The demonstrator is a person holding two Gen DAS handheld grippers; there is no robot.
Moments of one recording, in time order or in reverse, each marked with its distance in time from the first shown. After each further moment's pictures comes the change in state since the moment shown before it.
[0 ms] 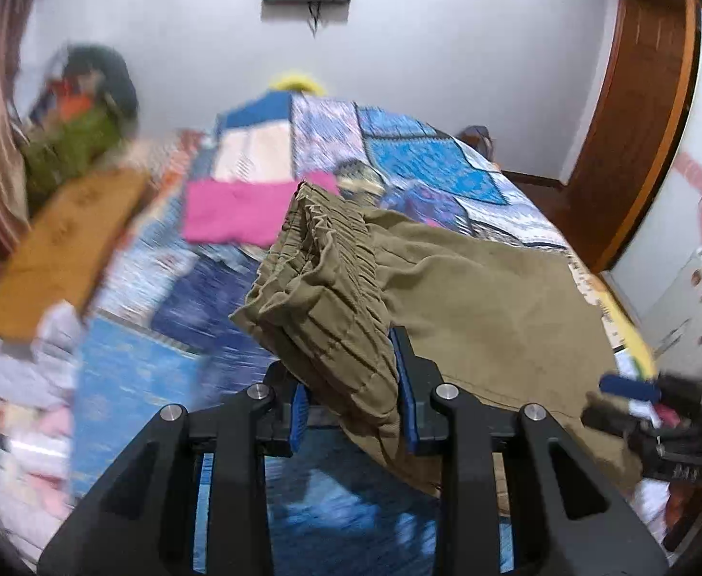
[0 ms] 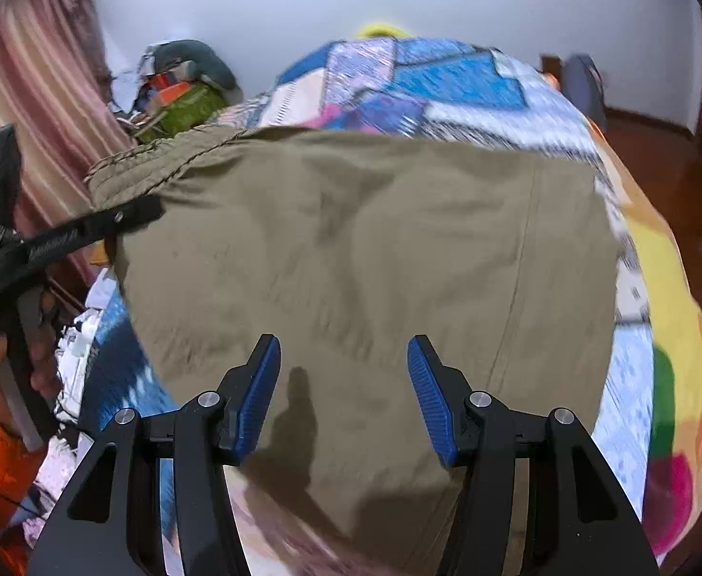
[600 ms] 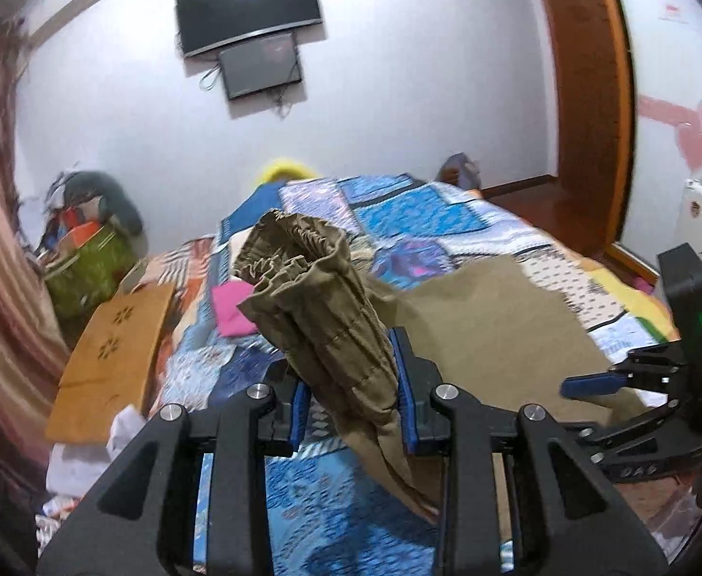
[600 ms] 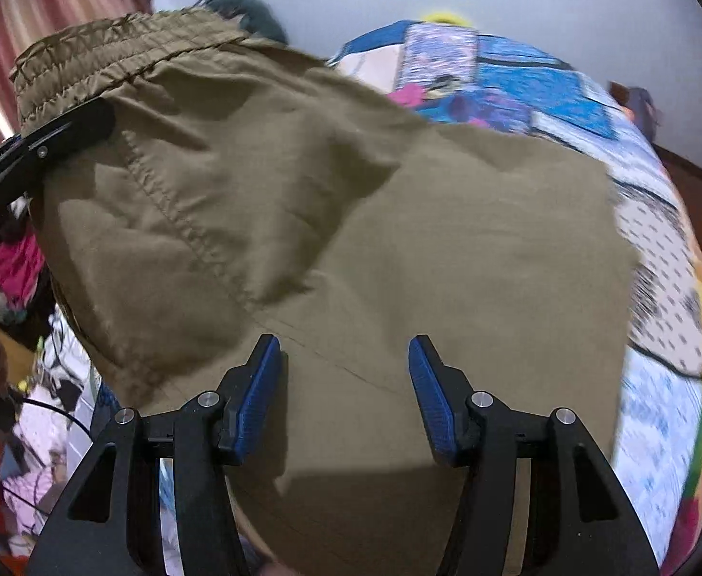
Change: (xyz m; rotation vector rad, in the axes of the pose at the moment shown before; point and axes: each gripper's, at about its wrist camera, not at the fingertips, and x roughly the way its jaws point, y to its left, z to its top) left arm -0.065 -0.043 -0.004 0.274 -0.198 0.050; right arm 0.020 0.037 -0.011 -0.090 0.054 0.025
